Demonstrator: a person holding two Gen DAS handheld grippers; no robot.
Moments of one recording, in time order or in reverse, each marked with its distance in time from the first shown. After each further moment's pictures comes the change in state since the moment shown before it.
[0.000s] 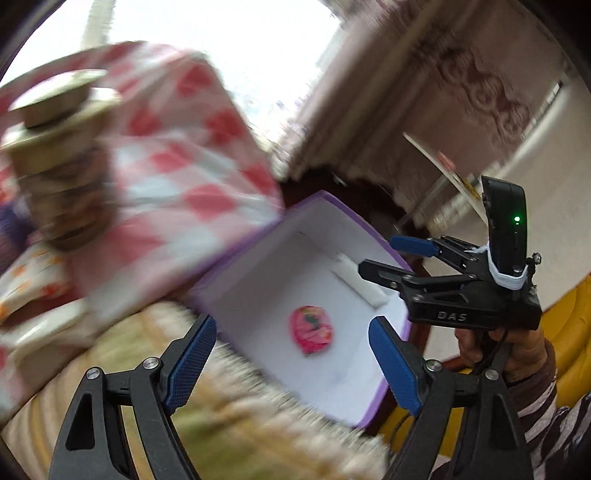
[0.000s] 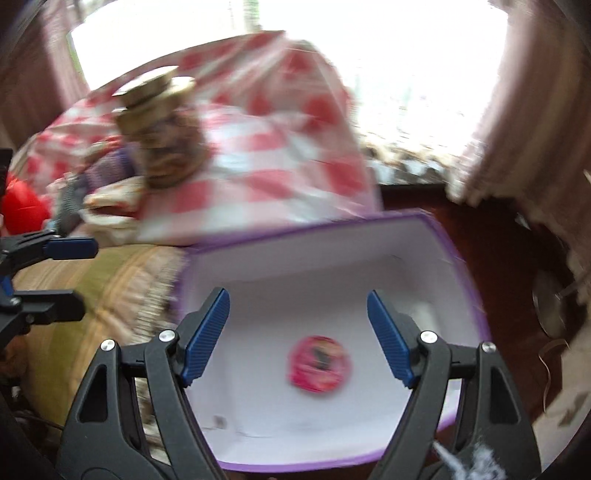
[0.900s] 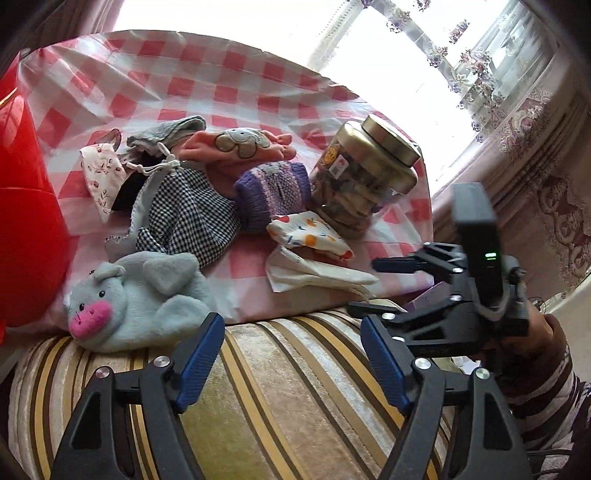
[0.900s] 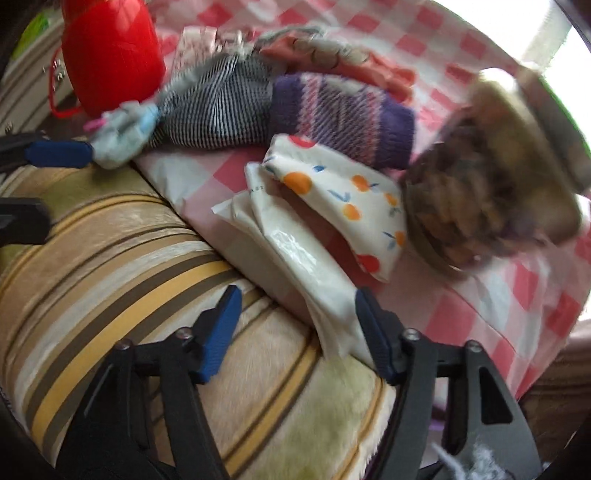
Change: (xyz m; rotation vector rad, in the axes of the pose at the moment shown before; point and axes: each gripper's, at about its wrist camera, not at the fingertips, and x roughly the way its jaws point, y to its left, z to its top) left arm -0.162 0.196 -0.113 -0.432 -0.254 0.263; right arm 0.133 0.281 0.060 -0.745 0.223 0.204
